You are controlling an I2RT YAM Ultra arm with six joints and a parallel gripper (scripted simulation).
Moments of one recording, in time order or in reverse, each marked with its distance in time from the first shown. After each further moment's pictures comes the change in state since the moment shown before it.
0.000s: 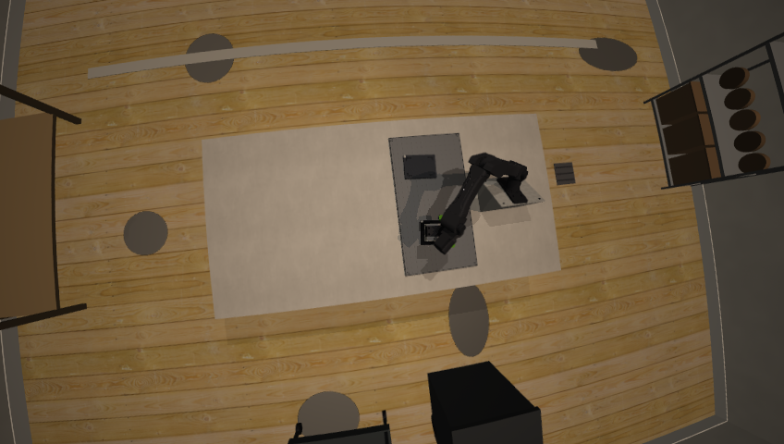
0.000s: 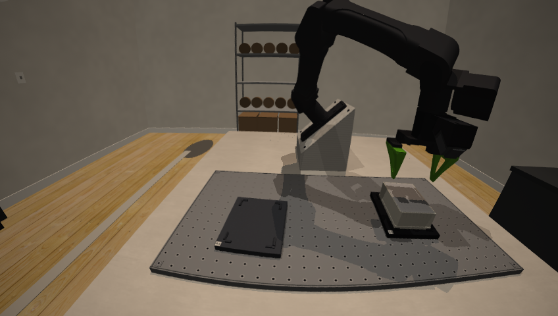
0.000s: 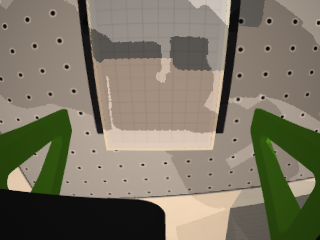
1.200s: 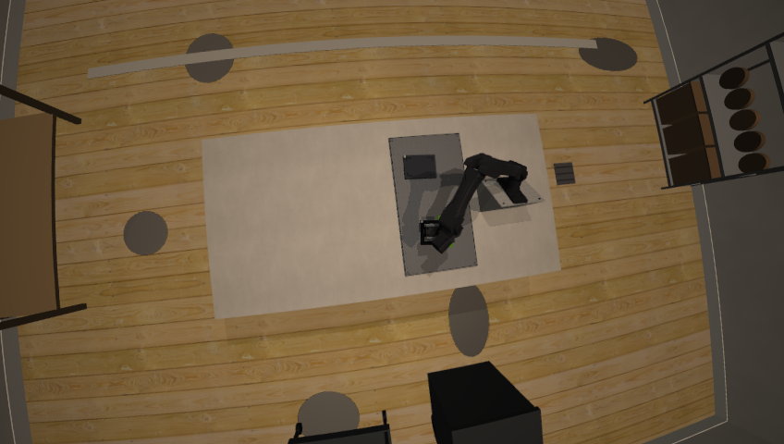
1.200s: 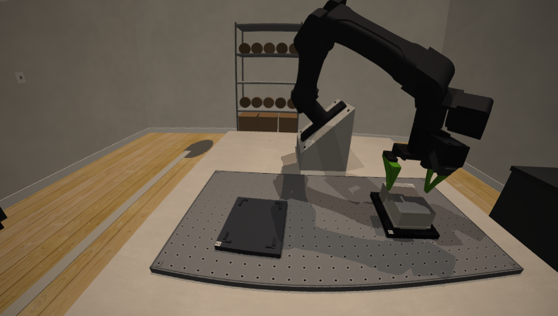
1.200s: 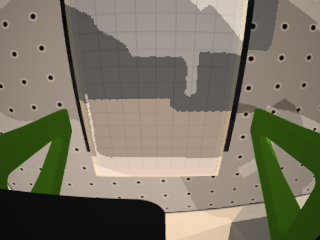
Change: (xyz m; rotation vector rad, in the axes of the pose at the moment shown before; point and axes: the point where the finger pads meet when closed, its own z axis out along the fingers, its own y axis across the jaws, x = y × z) arm 0.004 -0.001 0.033 0.007 0.015 -0.008
